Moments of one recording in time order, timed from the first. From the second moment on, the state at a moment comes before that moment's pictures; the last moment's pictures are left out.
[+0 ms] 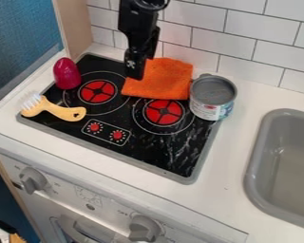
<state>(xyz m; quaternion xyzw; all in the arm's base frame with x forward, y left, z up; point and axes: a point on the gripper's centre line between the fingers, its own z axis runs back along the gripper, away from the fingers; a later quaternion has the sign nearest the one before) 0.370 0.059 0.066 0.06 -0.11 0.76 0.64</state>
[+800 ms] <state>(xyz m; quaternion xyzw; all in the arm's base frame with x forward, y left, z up) 0.355 0.071 0.039 0.05 -0.07 0.76 0.64</state>
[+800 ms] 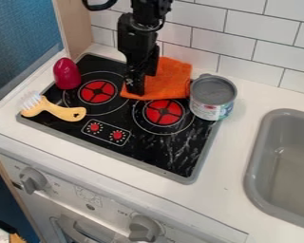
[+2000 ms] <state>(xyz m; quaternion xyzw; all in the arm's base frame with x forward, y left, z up) 0.269 0.005 0.053 0.06 -0.07 0.73 0.67</state>
